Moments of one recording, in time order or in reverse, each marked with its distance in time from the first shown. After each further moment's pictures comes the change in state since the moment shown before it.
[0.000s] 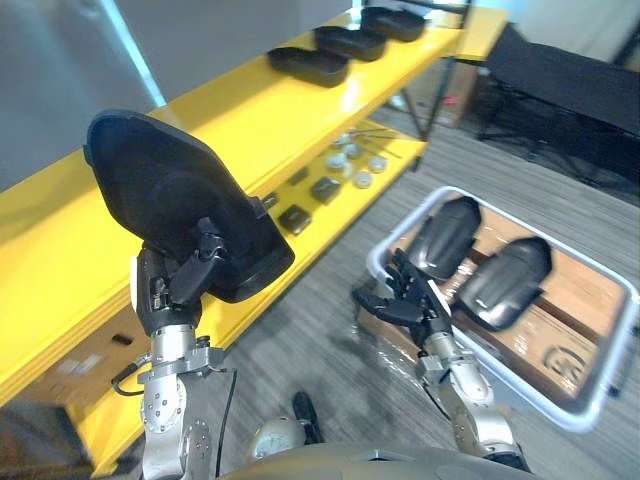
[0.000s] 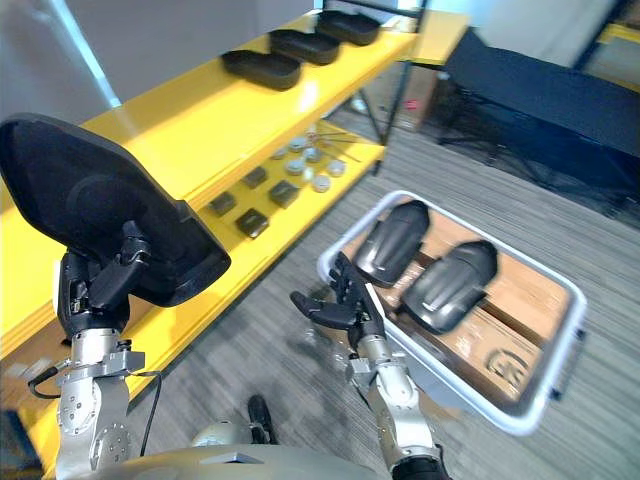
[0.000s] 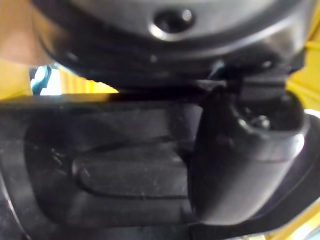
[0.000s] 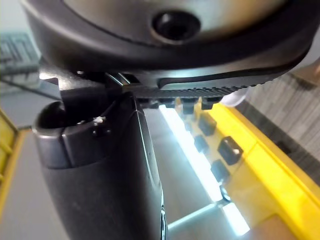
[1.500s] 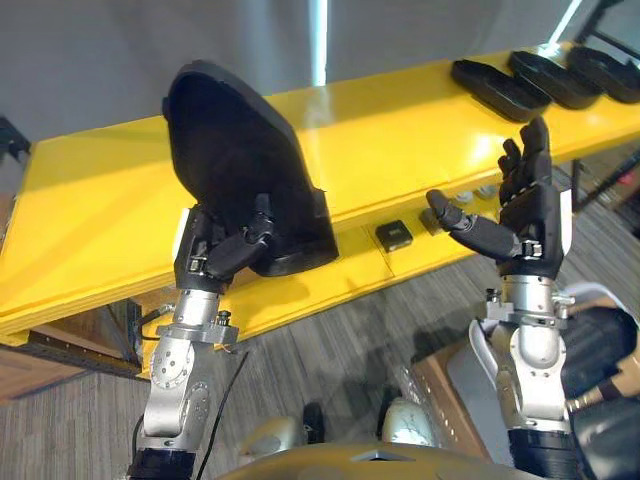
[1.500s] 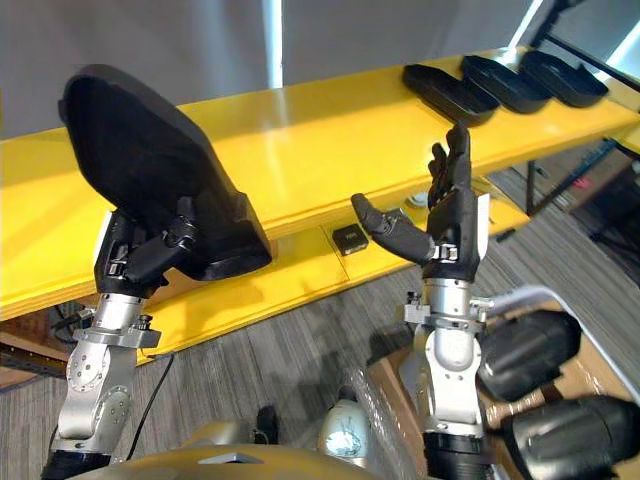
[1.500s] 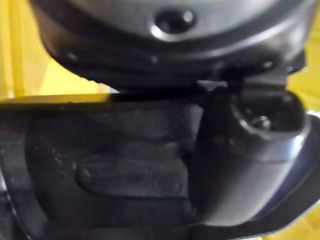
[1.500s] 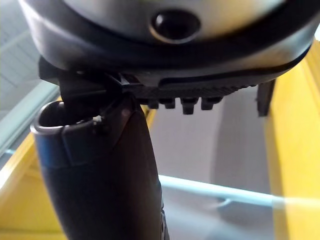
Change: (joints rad) left arm -0.176 0.133 -0.094 0.068 -0.080 0.001 -0.176; right arm -0.093 -0.084 -0.242 -0.414 -0.111 -0.208 -0.185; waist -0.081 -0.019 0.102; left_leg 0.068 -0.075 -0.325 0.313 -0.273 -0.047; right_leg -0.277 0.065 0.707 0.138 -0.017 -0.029
